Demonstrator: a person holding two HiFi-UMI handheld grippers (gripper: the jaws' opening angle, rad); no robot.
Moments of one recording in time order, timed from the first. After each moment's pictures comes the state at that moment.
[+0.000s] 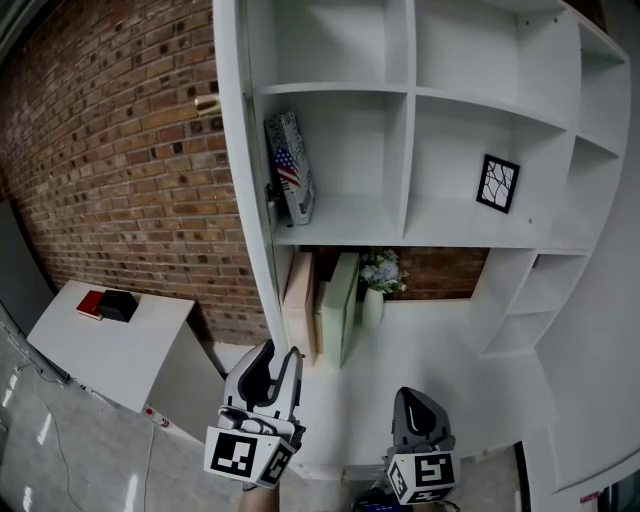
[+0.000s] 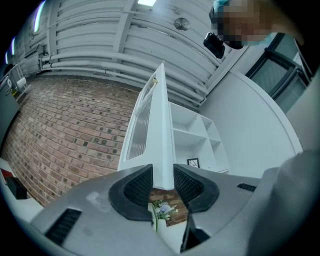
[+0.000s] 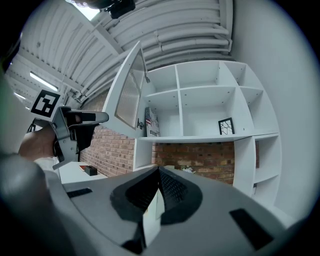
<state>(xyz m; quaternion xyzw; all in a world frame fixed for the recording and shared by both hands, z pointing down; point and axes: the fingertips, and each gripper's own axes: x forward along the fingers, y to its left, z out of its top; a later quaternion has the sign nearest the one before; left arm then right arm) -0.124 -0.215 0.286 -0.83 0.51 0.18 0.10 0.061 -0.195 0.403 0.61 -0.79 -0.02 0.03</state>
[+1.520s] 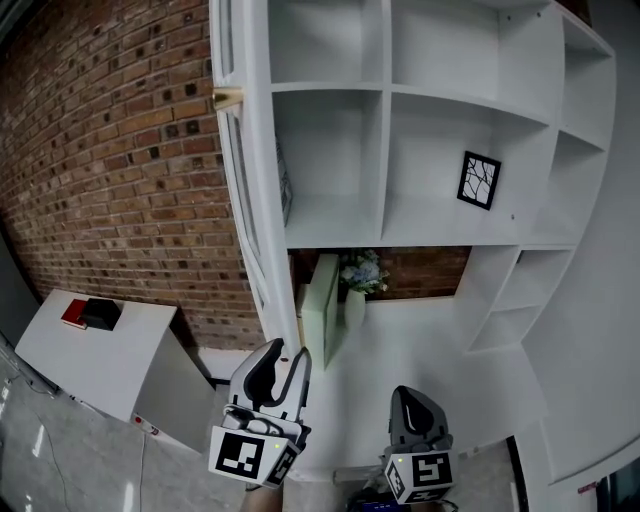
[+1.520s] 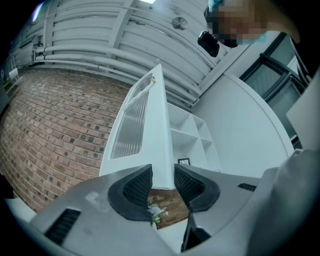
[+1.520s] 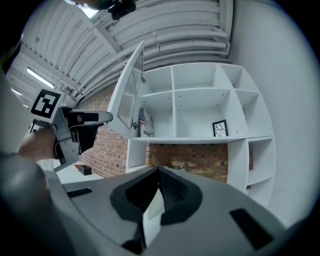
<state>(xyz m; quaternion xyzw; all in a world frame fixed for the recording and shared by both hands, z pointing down) -0.082 -0.227 0.282 -0.86 0.47 0.17 0.10 0.084 -0.199 0.398 0.63 -0.77 -0.03 0.03</state>
